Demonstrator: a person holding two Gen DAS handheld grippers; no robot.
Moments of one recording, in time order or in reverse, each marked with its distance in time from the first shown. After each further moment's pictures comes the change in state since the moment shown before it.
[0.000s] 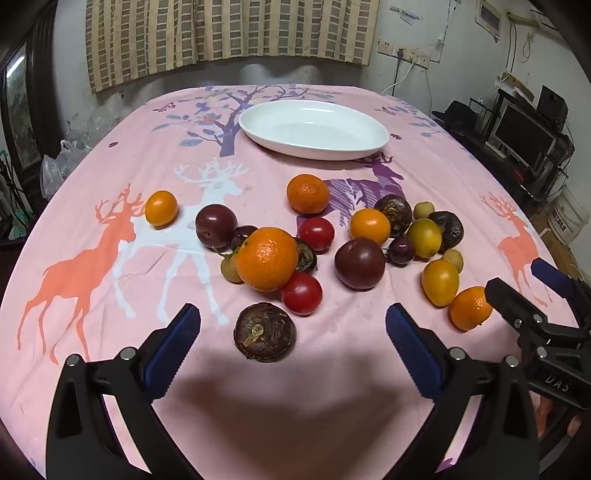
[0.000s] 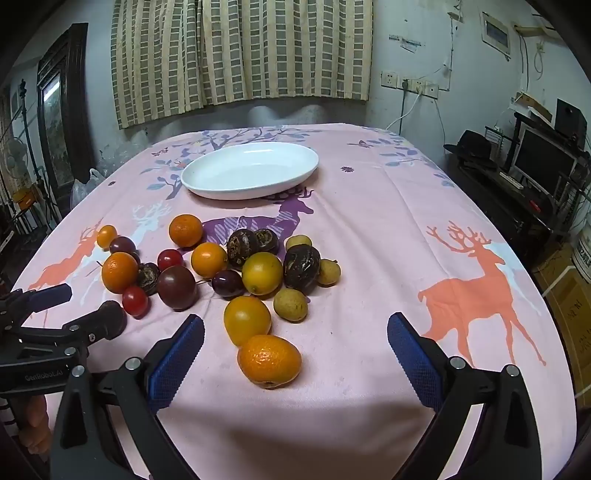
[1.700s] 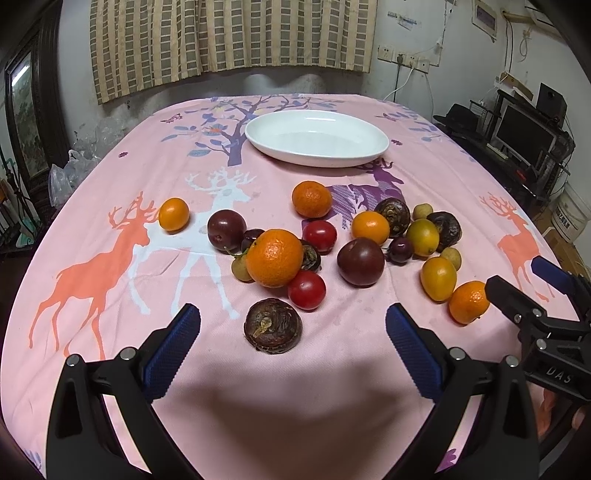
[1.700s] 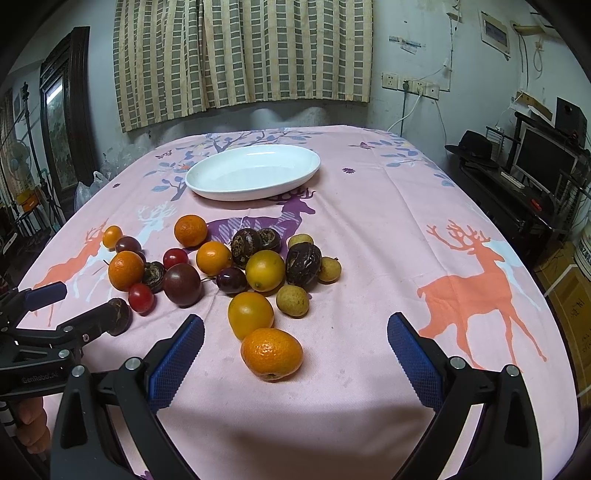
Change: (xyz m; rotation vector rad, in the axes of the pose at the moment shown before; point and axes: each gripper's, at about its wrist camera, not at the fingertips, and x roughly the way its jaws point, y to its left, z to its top) left arm -0.015 0.002 -0.007 -0.001 -0.015 0.009; right arm -0.008 -0.001 -0.005 0.007 -0.002 0.018
